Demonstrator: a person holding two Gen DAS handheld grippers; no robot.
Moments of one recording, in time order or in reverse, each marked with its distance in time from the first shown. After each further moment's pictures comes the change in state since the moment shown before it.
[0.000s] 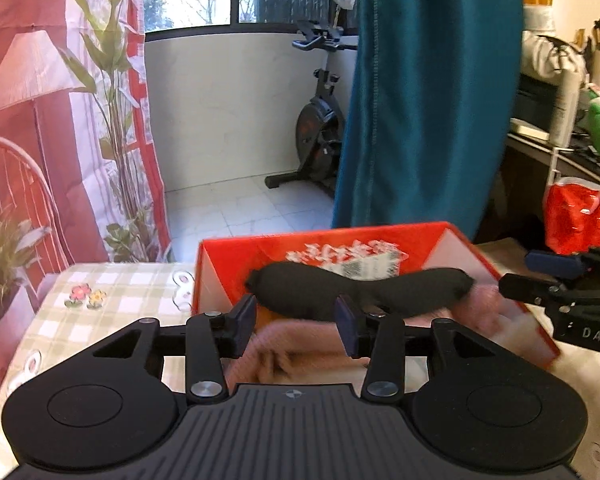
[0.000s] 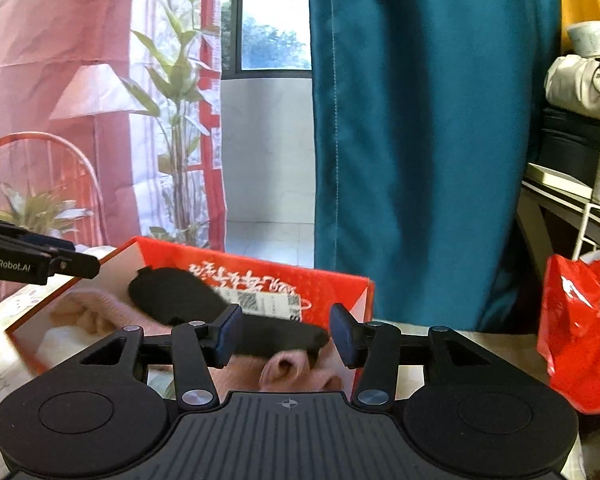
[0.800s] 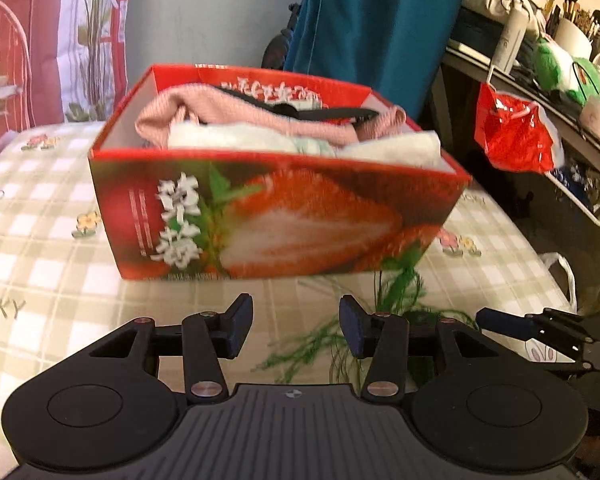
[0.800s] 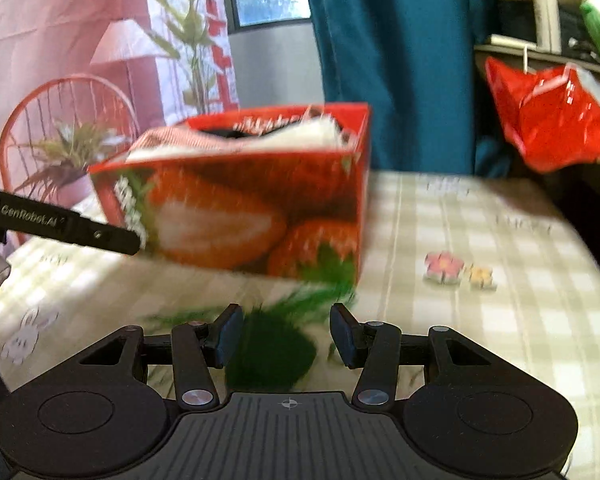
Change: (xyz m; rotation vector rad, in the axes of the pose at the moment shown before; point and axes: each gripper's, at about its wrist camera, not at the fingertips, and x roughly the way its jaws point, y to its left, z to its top) left arm -0.032 -0.034 -0.137 -0.111 0.174 -0.156; right arm -0.112 0.020 -0.164 0.116 0.152 0.071
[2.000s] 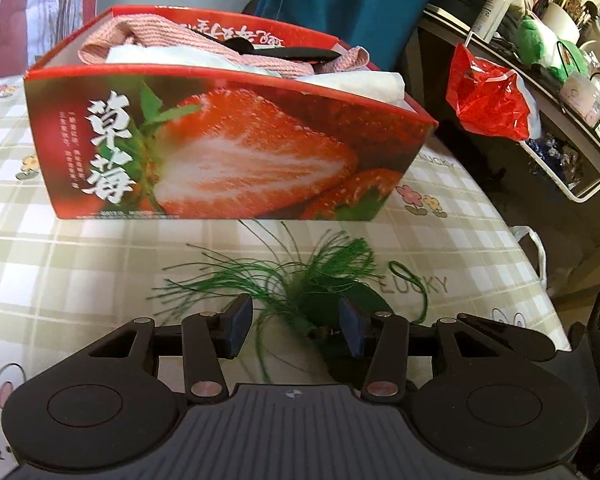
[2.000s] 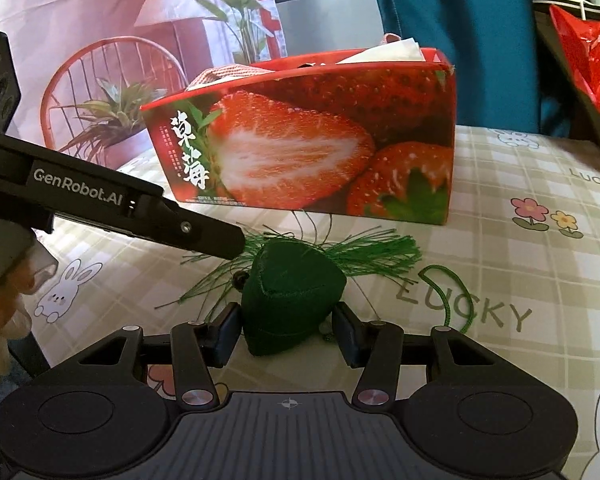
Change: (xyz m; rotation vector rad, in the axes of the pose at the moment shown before) left arm 0.026 -0.020 -0.024 -0.046 0.102 -0.124; right arm 0.032 0.028 -0.026 -0.012 0.081 0.154
